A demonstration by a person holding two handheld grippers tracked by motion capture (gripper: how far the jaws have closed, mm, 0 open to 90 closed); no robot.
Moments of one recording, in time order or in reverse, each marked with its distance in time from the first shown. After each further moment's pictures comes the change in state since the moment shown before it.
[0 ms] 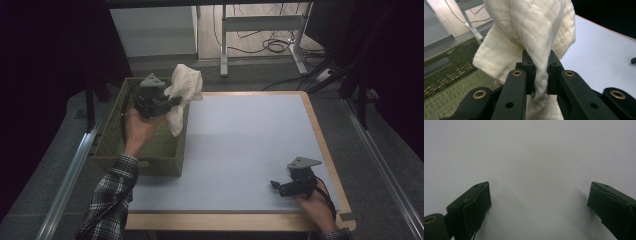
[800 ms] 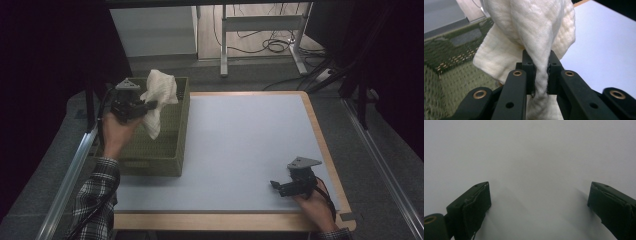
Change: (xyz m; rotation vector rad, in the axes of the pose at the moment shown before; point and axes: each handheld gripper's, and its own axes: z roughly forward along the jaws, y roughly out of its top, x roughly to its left) left arm 0.048 -0.036 -0.029 0.063 0.090 -0.084; right arm 0.000 0.000 0.000 0.001 -0.001 0.000
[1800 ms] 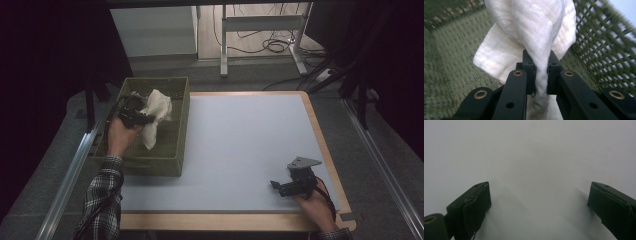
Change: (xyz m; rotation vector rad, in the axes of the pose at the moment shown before) left arm 0.033 -0.037 0.058 0.298 0.057 -0.063; right arm 0.000 0.000 0.000 0.000 0.000 0.000
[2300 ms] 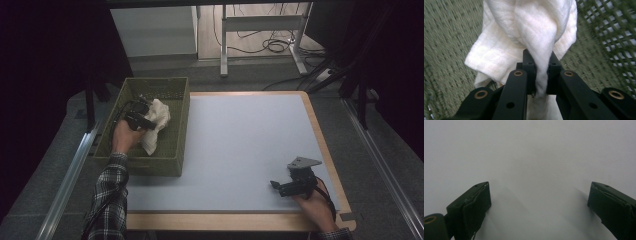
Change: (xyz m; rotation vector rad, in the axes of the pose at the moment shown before) left arm 0.013 -0.004 0.040 0.166 -0.027 -0.050; right arm 0.000 0.000 0.000 -0.001 0.001 0.000
